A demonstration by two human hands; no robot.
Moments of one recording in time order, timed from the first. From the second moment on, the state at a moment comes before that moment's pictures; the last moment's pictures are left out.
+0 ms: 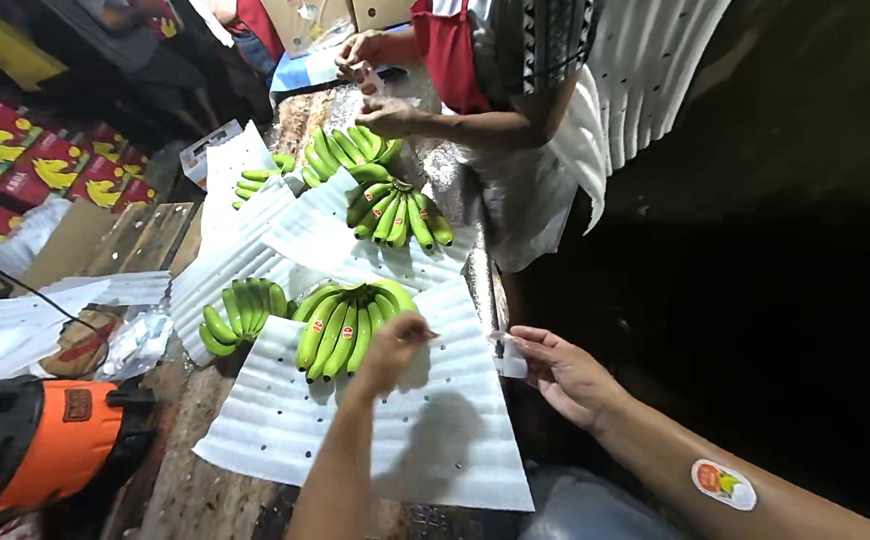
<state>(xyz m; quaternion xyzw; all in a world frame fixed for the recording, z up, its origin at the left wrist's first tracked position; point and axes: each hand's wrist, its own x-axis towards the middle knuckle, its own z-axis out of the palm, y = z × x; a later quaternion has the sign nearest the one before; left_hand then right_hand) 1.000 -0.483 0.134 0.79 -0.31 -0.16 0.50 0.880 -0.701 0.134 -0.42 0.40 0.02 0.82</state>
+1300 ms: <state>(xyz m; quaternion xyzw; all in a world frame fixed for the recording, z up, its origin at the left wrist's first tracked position) 1.037 -0.475 0.113 0.86 -0.14 -0.20 0.46 0.880 -0.707 0.122 -0.50 0.35 0.01 0.79</state>
